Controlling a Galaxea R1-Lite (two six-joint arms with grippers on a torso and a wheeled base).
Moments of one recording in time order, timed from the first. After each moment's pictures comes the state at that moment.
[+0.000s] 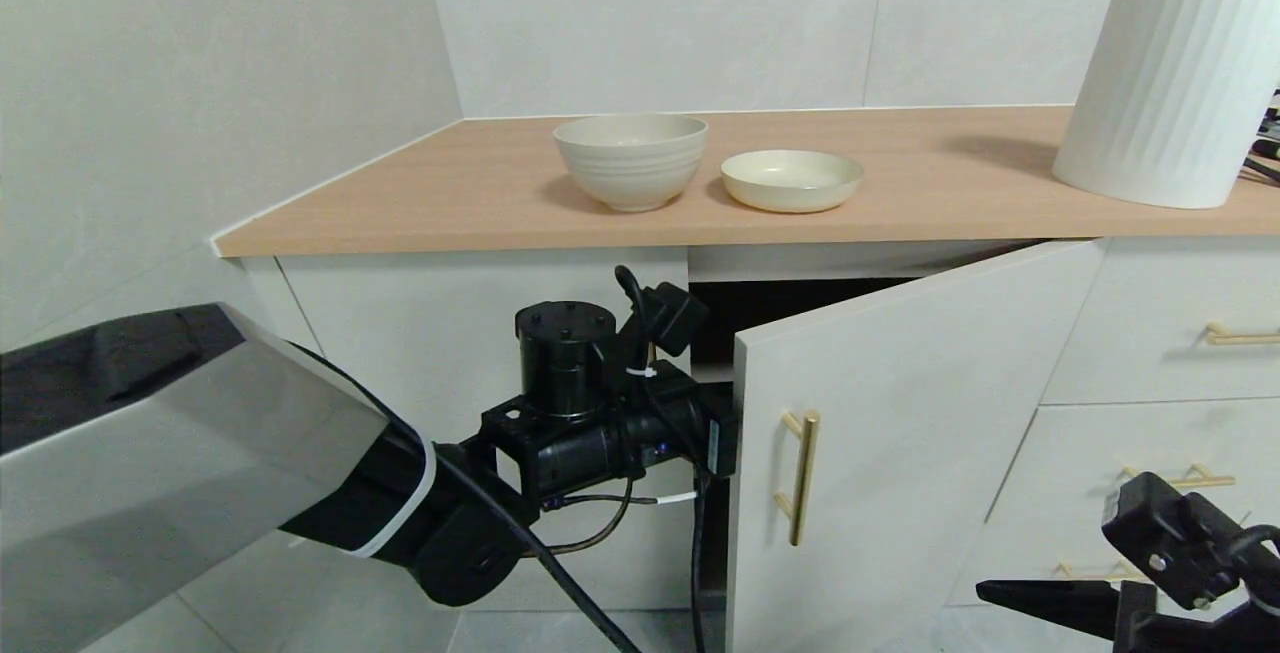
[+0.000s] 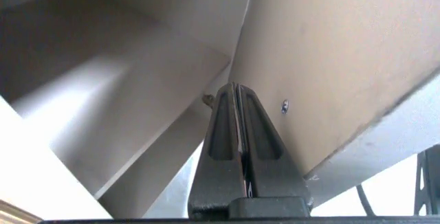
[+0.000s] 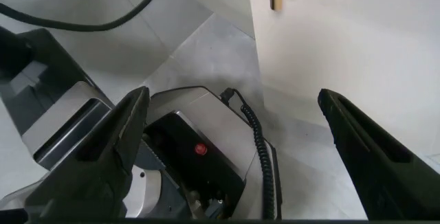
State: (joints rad) left arm -0.68 2.09 -0.92 -1.01 -0.39 -0.14; right arm 0.76 1.21 -0.25 -0.50 0.11 0.17
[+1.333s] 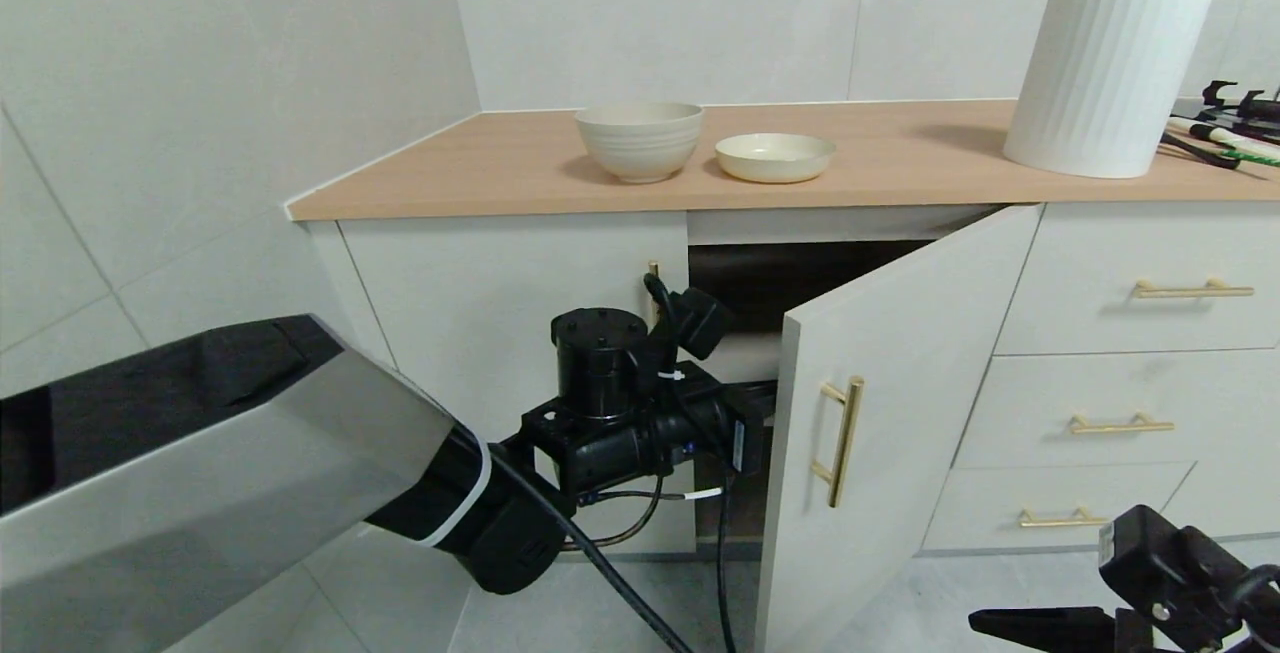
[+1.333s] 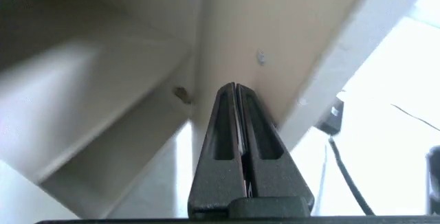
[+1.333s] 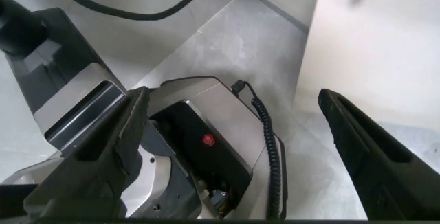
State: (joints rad) left arm -0.68 2.18 -1.00 -1.04 -0.37 -0.14; right arm 0.82 1.21 -0.23 -0.49 0.11 0.16
